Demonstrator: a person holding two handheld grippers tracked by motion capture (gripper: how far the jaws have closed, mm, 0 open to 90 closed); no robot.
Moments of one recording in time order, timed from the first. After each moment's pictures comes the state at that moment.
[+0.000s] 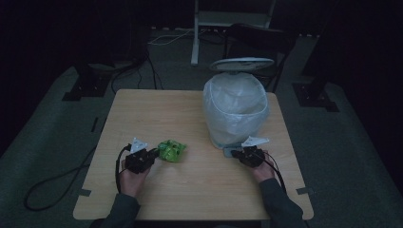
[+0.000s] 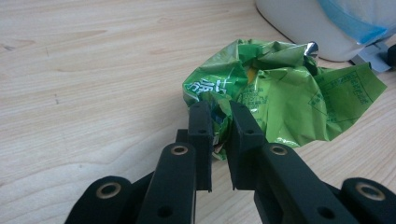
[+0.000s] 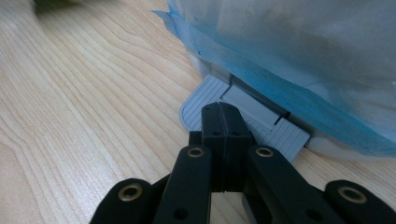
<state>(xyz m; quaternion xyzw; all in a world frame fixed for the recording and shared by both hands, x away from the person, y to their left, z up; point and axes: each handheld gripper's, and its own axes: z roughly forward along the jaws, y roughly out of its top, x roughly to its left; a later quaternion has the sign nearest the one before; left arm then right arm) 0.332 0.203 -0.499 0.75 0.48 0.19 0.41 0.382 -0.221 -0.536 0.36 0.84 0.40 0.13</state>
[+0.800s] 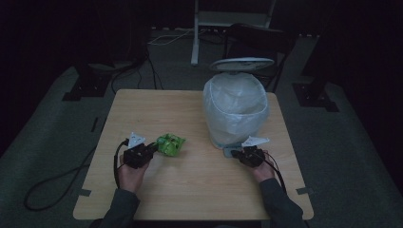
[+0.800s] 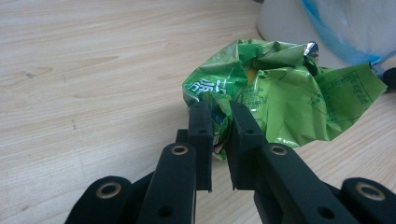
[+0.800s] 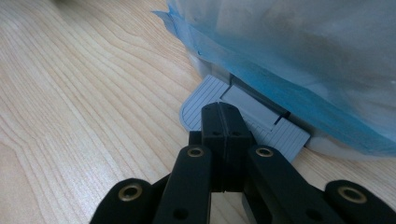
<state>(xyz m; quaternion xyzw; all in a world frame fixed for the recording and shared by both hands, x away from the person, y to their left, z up) 0.340 0.204 -0.481 0.74 0.48 0.20 0.42 0.382 -0.222 -0.536 0.36 0.84 0.40 0.12</state>
